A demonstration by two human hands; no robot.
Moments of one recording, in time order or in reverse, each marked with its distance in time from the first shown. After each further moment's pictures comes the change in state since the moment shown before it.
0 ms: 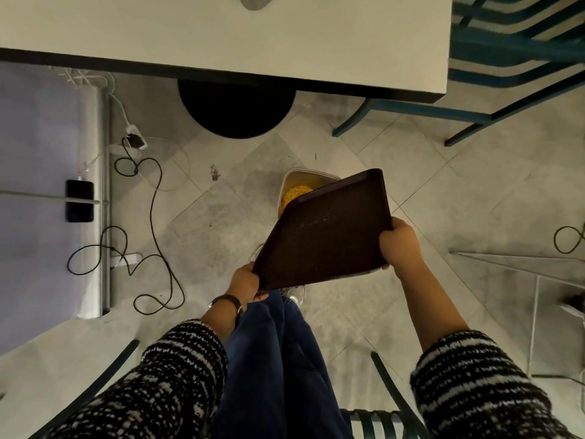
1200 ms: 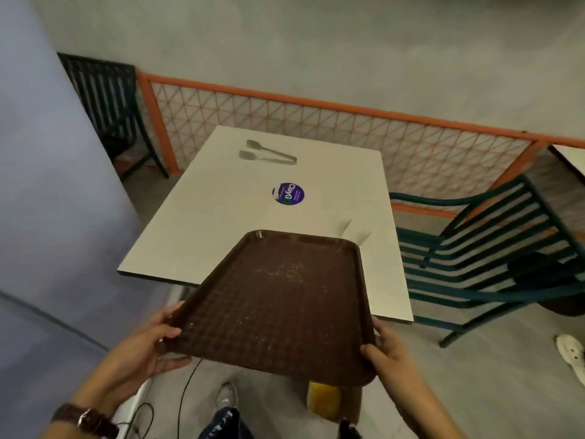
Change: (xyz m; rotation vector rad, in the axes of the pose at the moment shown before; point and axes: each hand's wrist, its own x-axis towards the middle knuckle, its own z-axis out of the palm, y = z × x) left_hand -0.328 0.146 -0.311 -0.318 -0.153 0.693; right_hand -0.301 -0.177 -0.089 0.619 -0.240 -0.578
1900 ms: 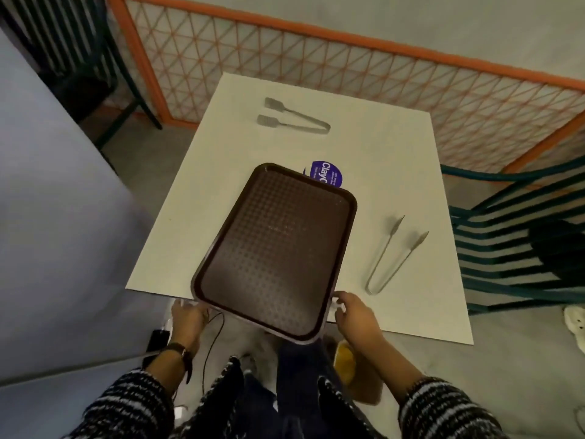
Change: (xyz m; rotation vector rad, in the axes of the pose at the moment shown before) left_hand 0.230 0.011 -0.061 0.006 0.474 -0.161; right_hand 0.238 0.026 0.120 -1.013 0.016 -0.075
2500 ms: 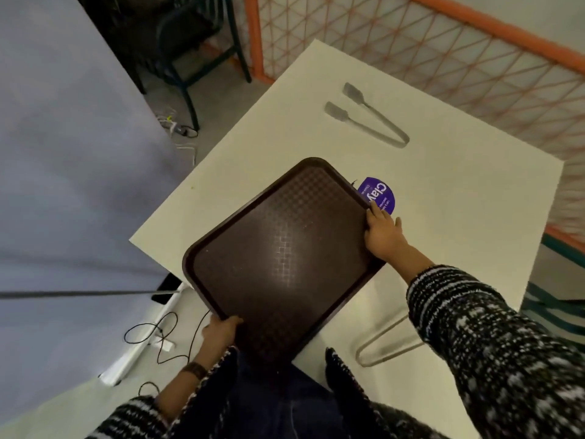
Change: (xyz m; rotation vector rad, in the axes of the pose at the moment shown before) left_hand -0.025 -0.028 0.119 0.023 0.203 -0.291; right_hand 0.293 -0.041 -0.112 -0.538 -0.196 -0.412
